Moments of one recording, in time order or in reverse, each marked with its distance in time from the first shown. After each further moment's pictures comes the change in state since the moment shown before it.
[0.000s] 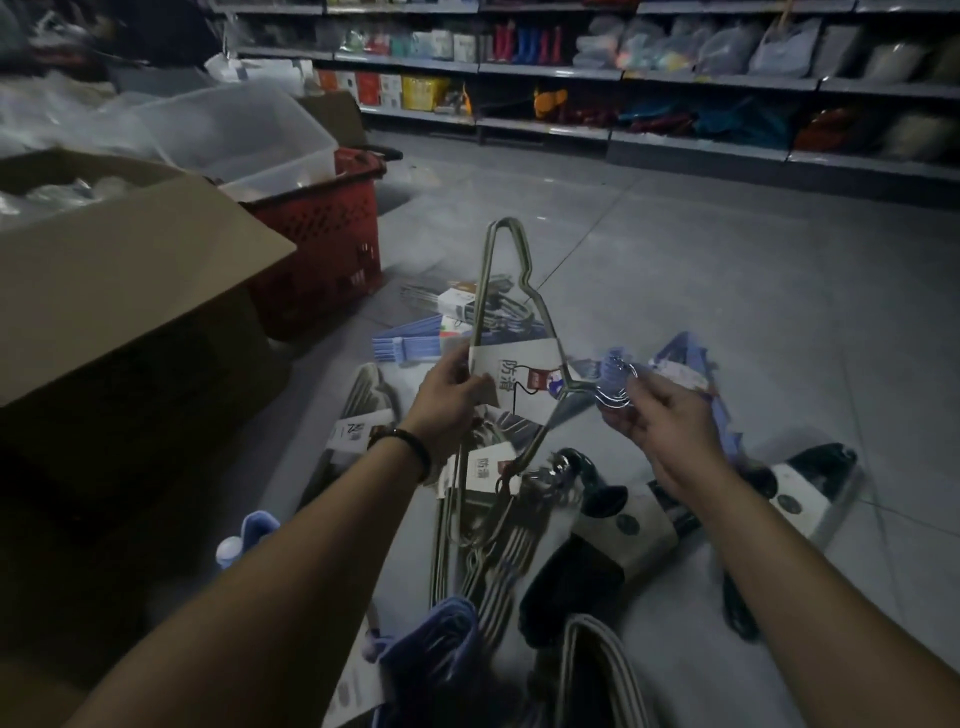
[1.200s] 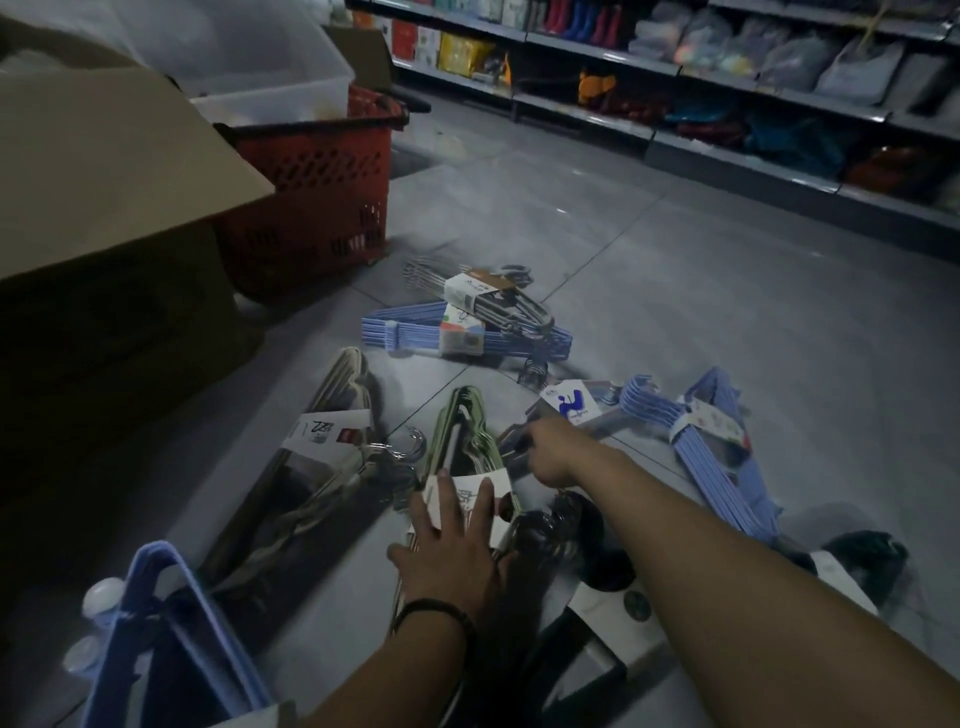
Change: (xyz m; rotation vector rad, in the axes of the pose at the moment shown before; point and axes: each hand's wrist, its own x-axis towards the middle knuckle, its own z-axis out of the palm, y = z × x) left_hand 0.000 -0.184 0.034 1.316 -0.057 -0.271; right_hand 0.124 0.080 0.112 -1.568 -0.662 0.035
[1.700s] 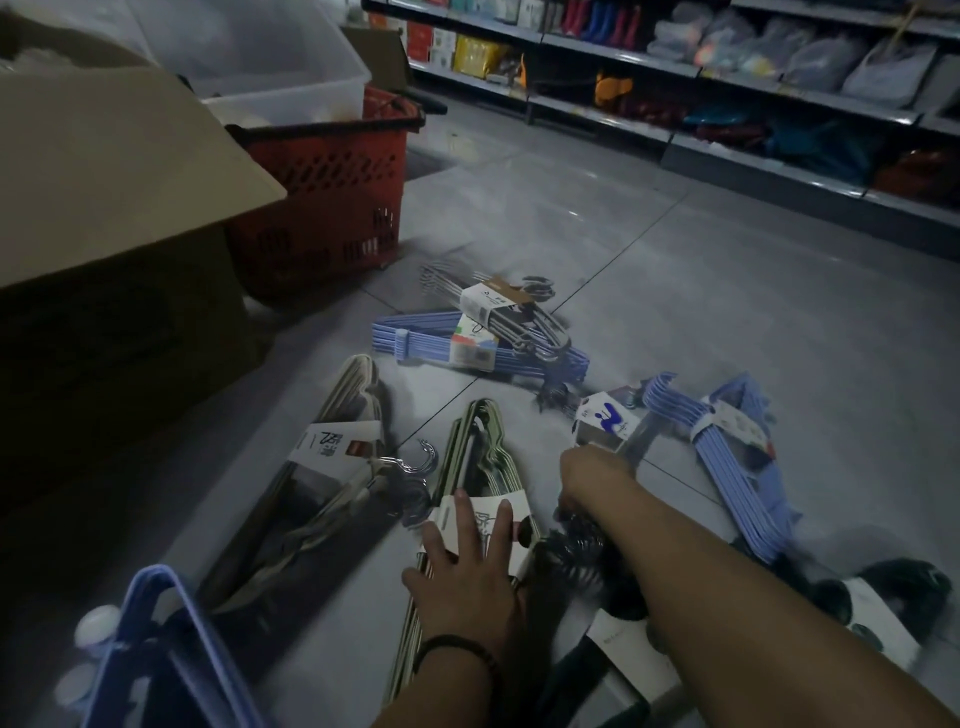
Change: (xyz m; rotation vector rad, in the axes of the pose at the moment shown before) left_hand 0.004 0.005 0.012 0.027 0.009 -0.020; right_hand 0.041 0.027 0.025 -0.383 -0.099 0.240
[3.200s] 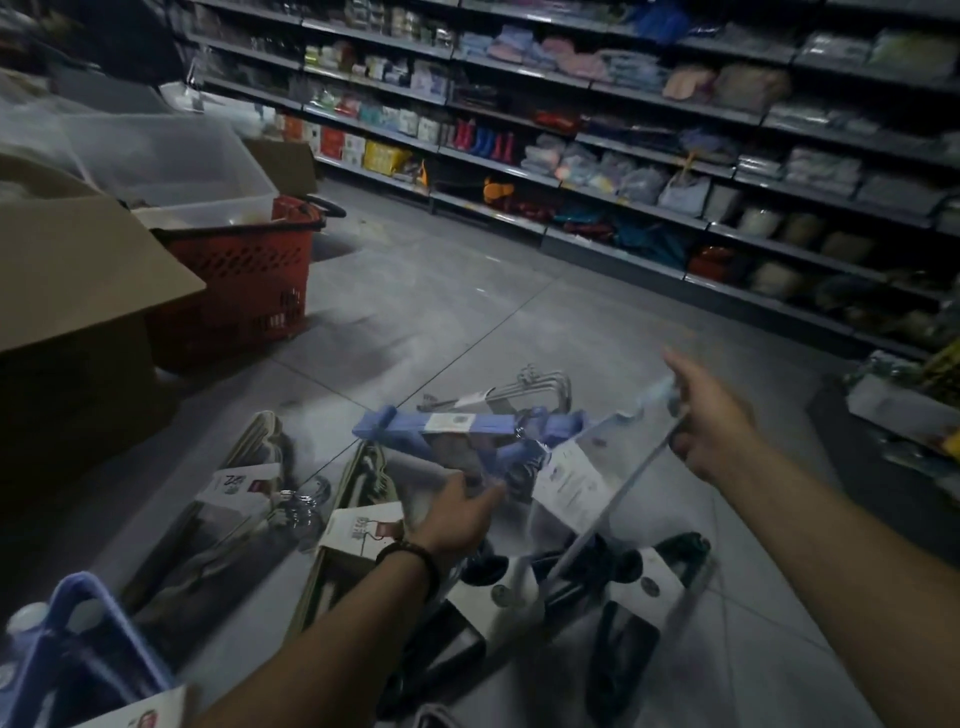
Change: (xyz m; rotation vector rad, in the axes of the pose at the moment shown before) left_hand -0.063 0.119 -0.131 -1.137 -0.166 0.151; right_hand -0.275 0.242 -0.100 1.924 0.736 0.319
